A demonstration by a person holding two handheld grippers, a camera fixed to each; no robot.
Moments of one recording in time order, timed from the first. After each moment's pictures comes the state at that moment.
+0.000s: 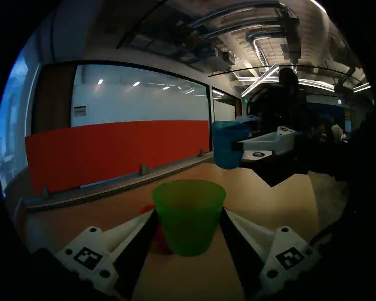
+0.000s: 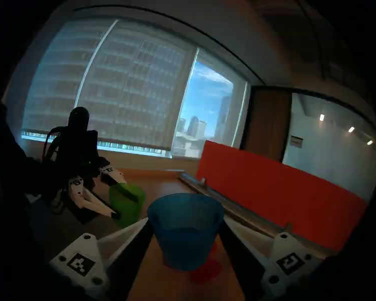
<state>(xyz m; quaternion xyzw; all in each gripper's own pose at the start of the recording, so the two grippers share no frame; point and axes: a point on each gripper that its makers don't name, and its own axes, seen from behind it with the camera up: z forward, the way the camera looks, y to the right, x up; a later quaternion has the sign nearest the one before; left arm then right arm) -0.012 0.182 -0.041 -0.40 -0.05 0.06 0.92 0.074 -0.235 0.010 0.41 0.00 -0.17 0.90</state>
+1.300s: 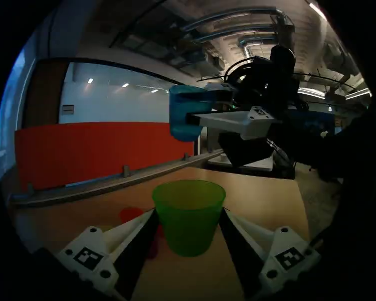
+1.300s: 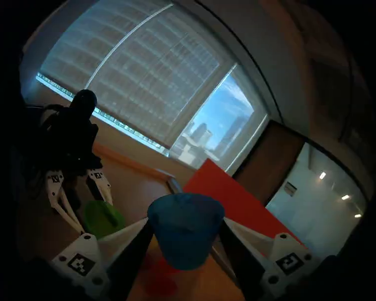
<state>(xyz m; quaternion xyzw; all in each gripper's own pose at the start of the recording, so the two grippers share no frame) -0.020 0.222 -0.054 -0.44 -0.04 0.04 0.90 0.127 -0.268 0.026 0.39 0.09 -0.34 0.85</state>
